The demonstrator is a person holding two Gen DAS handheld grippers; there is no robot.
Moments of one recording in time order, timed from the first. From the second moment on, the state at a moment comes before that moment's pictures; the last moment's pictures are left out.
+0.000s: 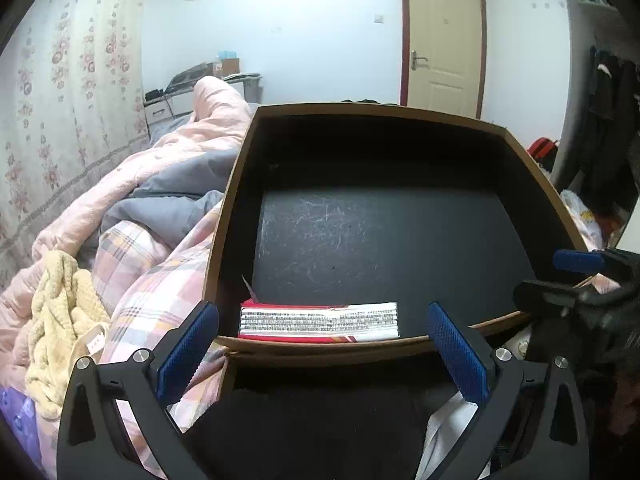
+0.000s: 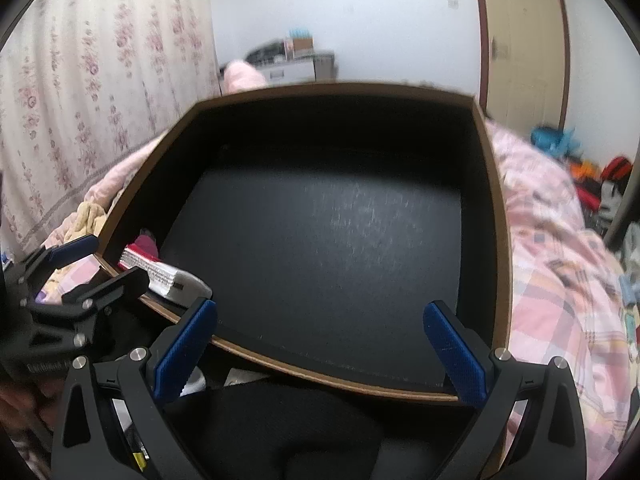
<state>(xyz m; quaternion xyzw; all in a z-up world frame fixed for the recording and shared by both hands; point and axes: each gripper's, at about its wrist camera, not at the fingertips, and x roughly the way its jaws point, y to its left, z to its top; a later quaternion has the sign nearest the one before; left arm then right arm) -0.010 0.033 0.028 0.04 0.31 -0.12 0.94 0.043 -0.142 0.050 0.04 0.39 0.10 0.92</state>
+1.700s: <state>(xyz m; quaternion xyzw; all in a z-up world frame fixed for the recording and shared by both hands) -0.014 0.103 0.042 -0.13 0.29 -0.14 0.94 0.085 -0.070 0.009 -0.16 0.57 0.15 0.79</state>
